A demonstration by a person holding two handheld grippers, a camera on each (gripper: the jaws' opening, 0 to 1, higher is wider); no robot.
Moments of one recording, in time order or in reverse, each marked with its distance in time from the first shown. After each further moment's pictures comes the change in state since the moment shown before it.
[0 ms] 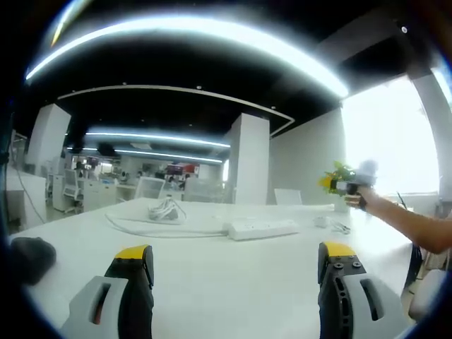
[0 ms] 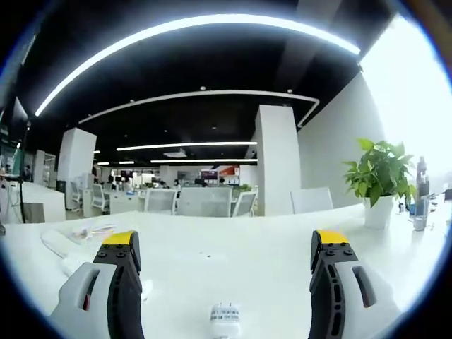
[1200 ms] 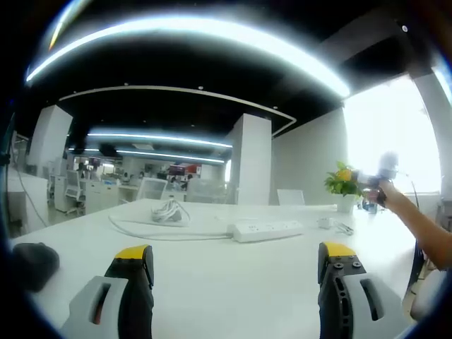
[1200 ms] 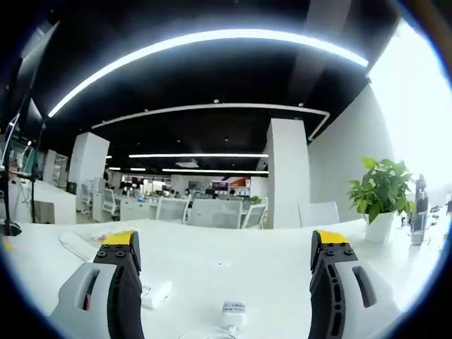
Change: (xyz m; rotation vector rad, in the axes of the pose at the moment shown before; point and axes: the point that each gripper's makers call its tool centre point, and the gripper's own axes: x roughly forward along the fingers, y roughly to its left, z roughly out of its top) left arm 0.002 0.006 0.004 0.003 -0.002 0.014; right arm -0.051 0.016 0.037 -0.032 -0.073 0.070
